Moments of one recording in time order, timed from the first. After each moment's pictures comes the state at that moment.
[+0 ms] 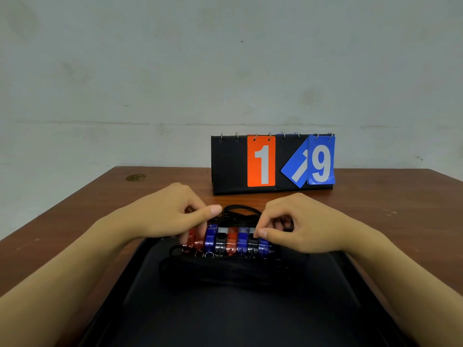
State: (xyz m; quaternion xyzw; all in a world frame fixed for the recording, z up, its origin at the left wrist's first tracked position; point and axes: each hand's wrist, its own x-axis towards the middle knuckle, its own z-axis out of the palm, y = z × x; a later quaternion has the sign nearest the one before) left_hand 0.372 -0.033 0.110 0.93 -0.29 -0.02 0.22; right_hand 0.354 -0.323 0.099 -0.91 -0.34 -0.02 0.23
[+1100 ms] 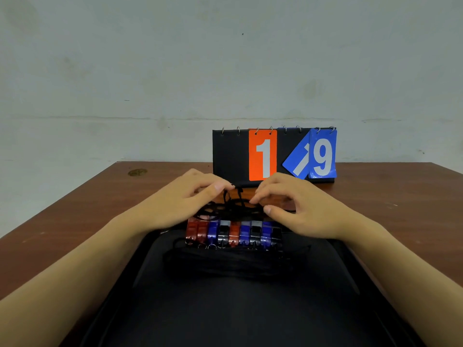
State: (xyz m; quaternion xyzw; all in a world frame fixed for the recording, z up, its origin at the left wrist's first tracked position) left_hand 0.377 -0.042 0.102 0.91 -0.32 0.08 0.27; right_hand 0.362 -0.323 0.094 -0.90 -0.33 -0.10 0.26
